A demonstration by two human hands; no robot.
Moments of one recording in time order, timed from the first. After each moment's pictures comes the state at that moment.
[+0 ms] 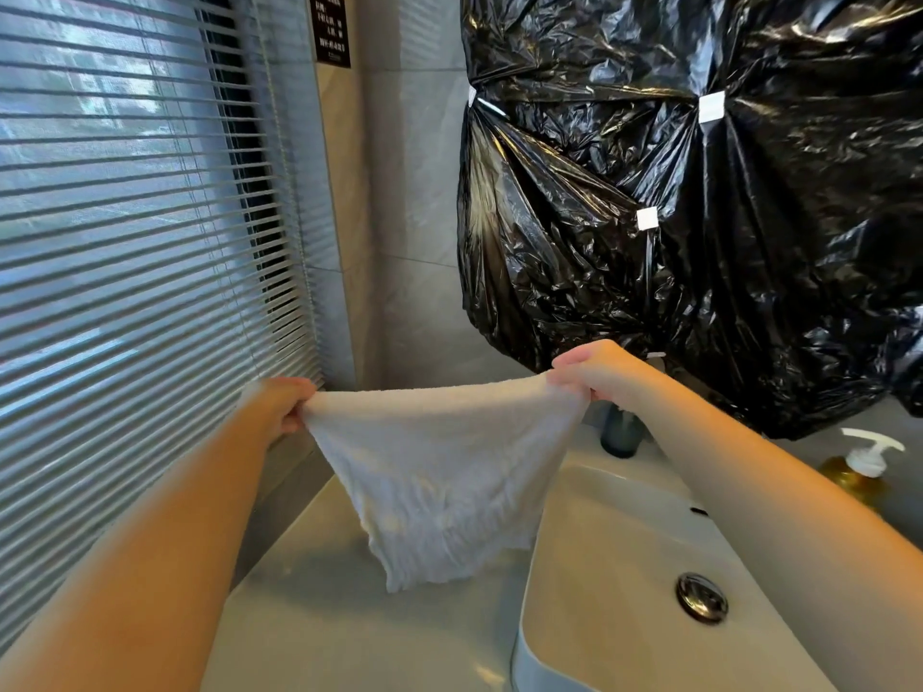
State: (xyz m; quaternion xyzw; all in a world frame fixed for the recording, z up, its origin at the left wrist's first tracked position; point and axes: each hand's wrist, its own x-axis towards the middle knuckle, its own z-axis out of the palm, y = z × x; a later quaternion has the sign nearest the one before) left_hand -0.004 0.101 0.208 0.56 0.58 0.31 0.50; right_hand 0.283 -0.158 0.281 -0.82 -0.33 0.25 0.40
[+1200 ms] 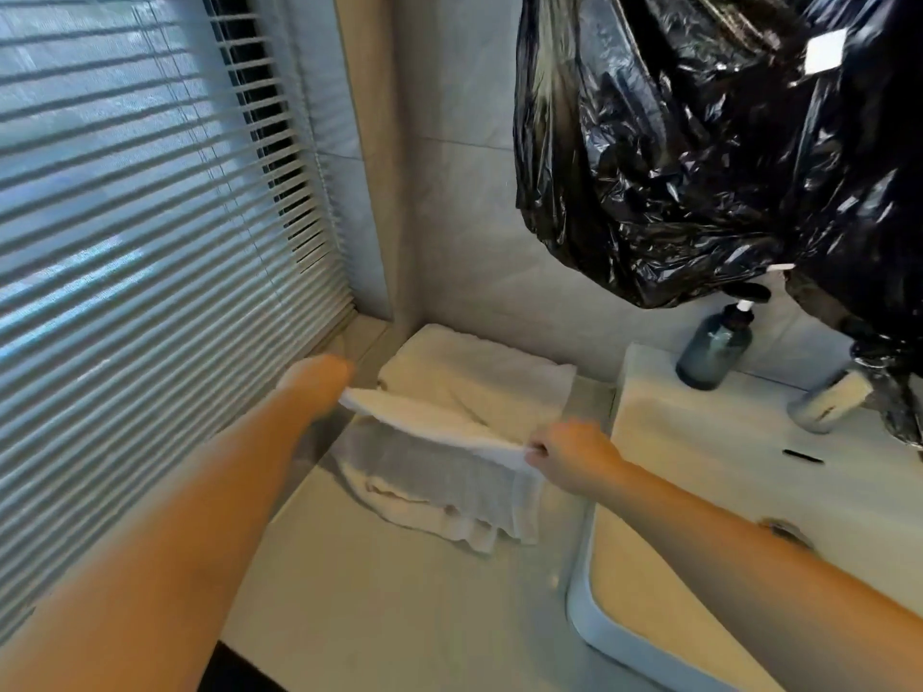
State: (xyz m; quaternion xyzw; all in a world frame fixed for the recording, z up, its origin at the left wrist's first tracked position) left_hand -0.010 0.144 0.108 0.89 0.43 -0.13 -0.04; right_hand 0.205 -0.118 0.101 -0.82 -0.55 0.18 0.00
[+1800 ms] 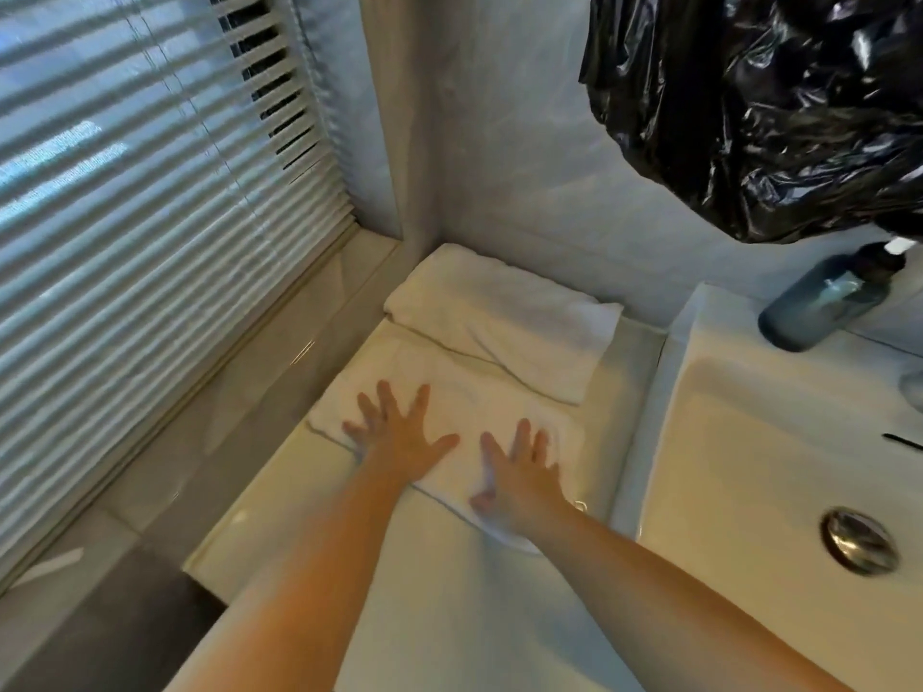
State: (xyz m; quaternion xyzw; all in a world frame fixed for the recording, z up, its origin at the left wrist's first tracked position) left_hand 0.019 0.056 -0.066 0.82 0.52 -0.19 0.15; right_hand 0.139 -0.078 -0.038 -0.81 -0.46 0.35 -0.04
